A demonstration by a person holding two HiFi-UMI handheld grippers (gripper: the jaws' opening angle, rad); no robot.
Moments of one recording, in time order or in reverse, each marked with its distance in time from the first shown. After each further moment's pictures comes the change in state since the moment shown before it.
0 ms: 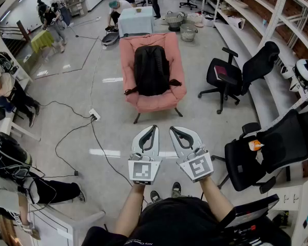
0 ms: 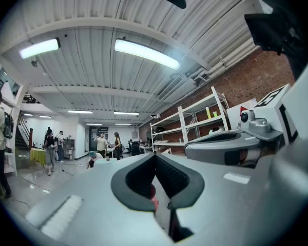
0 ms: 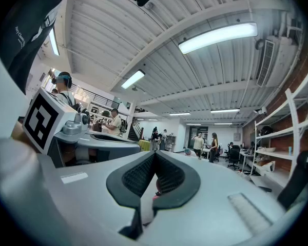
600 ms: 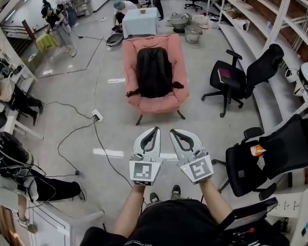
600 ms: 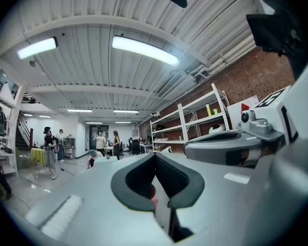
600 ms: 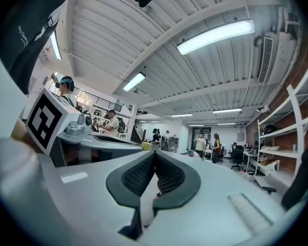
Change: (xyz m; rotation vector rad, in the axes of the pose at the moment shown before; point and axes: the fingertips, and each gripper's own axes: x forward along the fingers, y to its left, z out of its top) left arm 0.026 -0.019 -0.008 0.022 -0.016 0.004; right arm -0.008 -0.025 -0.009 0.008 -0.026 0.037
